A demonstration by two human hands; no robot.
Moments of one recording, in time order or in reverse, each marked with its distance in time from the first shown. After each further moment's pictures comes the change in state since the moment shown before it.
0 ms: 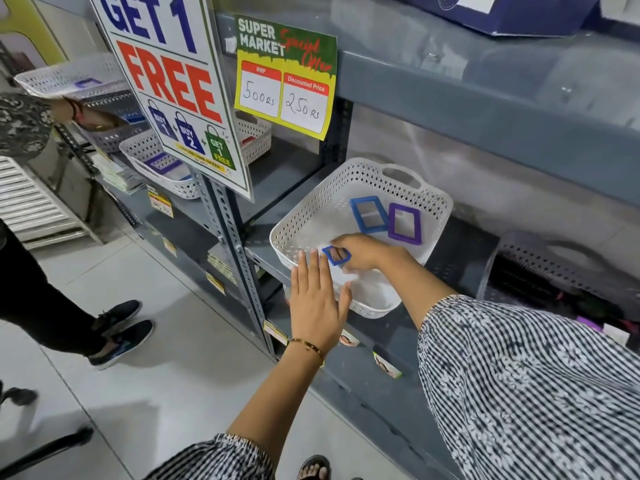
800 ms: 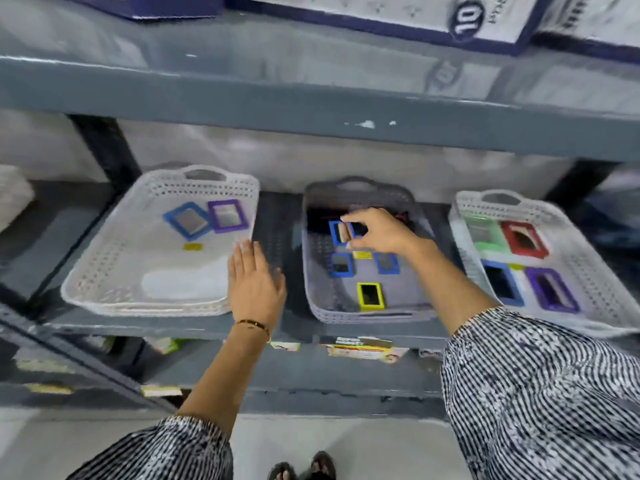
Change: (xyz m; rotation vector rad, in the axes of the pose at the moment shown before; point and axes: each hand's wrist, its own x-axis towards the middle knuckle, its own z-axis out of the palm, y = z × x) left_hand -0.007 0.122 0.032 -0.056 -0.224 0.343; right_hand -0.283 0.143 0.007 0.356 0.566 0.539
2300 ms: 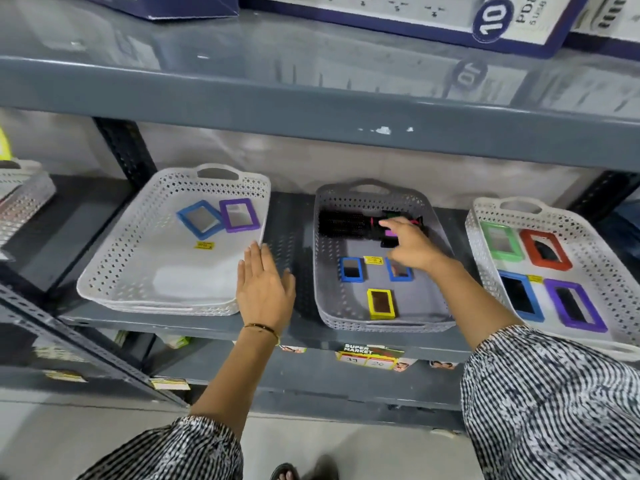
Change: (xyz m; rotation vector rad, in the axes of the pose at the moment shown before) left_hand 0.001 0.002 0.005 0.024 0.017 -0.037; right_hand -0.013 0.033 0.000 0.018 0.035 0.224
